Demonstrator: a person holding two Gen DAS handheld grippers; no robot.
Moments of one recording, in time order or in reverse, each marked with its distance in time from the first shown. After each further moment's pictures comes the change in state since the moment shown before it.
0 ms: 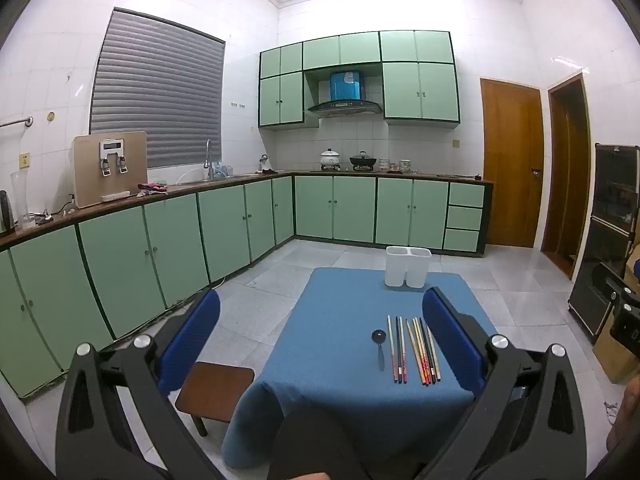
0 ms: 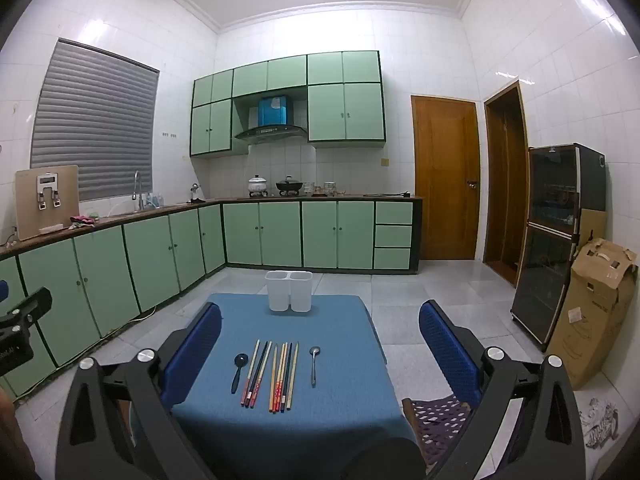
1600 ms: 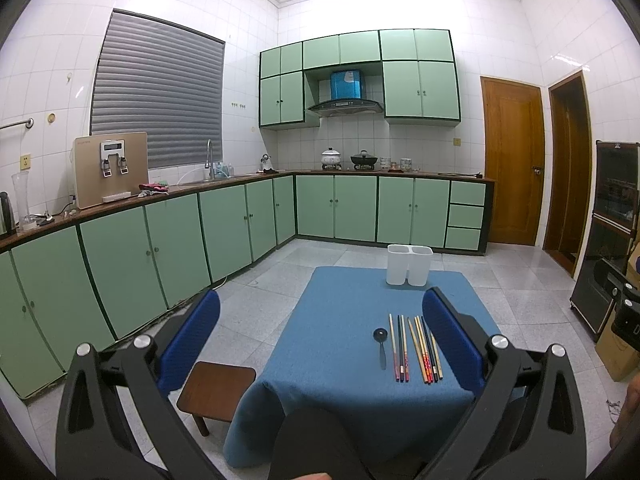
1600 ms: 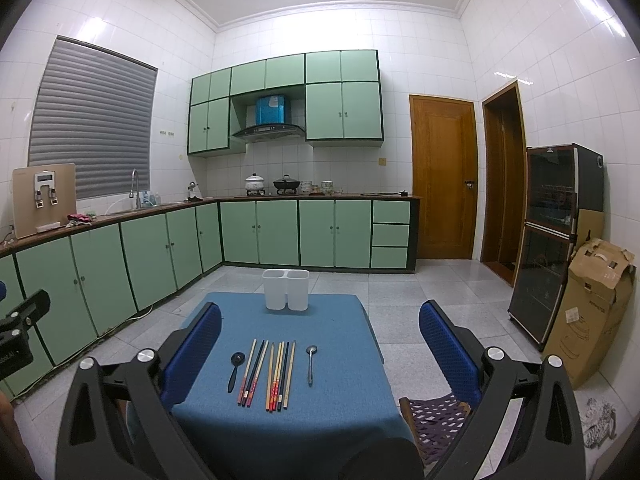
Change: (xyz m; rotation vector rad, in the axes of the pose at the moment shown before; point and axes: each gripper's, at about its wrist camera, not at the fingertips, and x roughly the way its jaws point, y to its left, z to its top) left arm 0.004 -0.001 -0.002 0.009 0.012 0.008; right arm 0.001 0.000 -0.002 -0.001 0.007 -0.007
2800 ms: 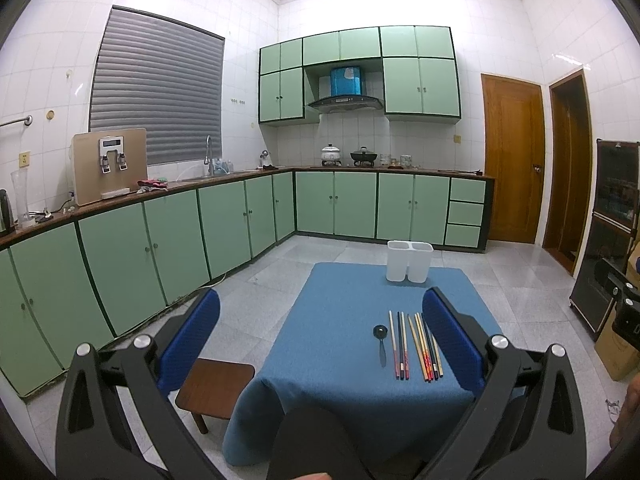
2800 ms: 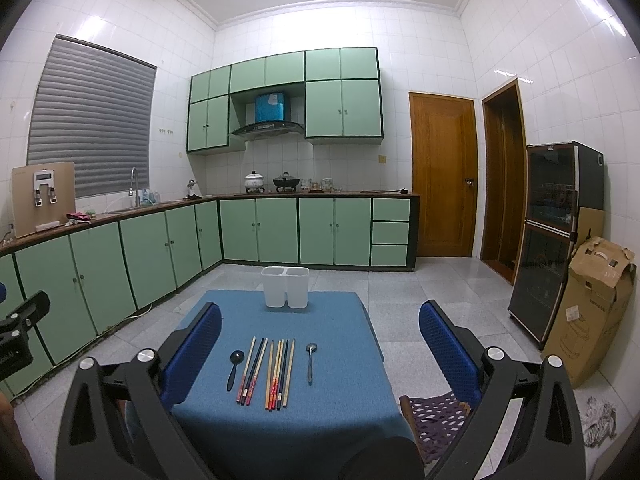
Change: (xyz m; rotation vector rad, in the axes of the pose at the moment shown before) left arm 0.007 0.002 -0.004 -0.001 0.013 -0.002; right arm 0.002 0.005 -0.002 -0.002 0.013 -0.004
